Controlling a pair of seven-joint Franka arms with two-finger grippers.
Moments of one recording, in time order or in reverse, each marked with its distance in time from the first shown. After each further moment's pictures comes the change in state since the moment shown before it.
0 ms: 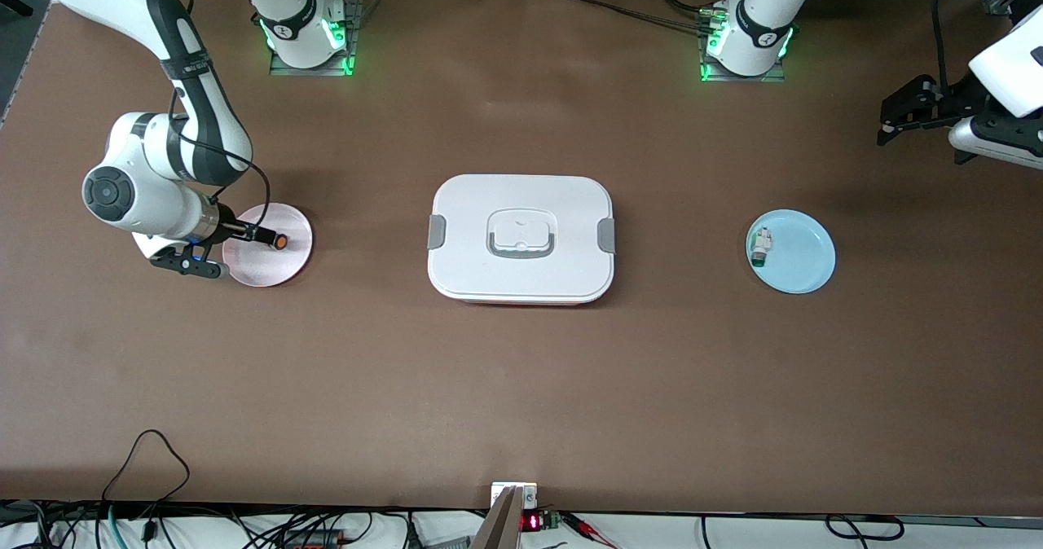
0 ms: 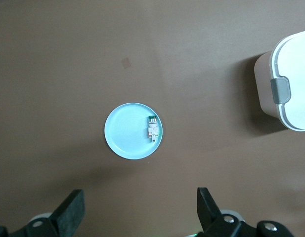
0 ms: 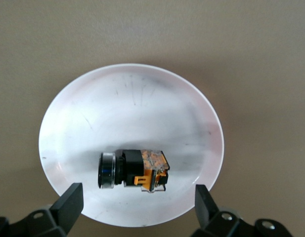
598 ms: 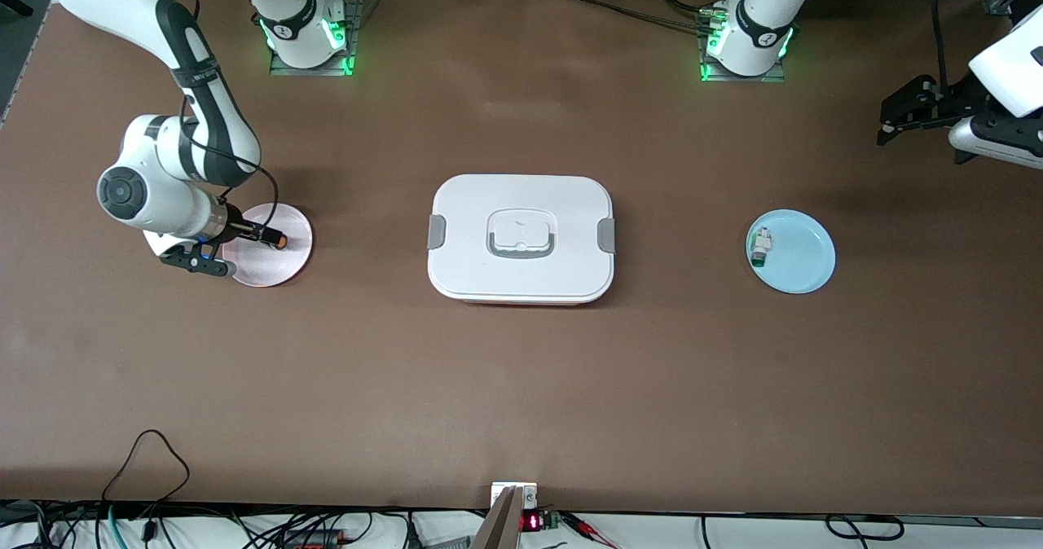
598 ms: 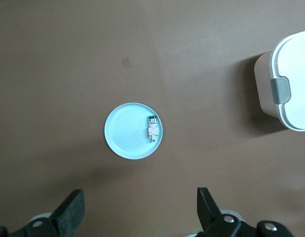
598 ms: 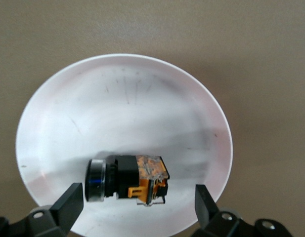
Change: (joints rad) left arm 0.000 0.000 0.000 0.000 0.000 0.000 0.000; right arm 0.000 0.029 0.000 -0.055 0.009 0.101 0.002
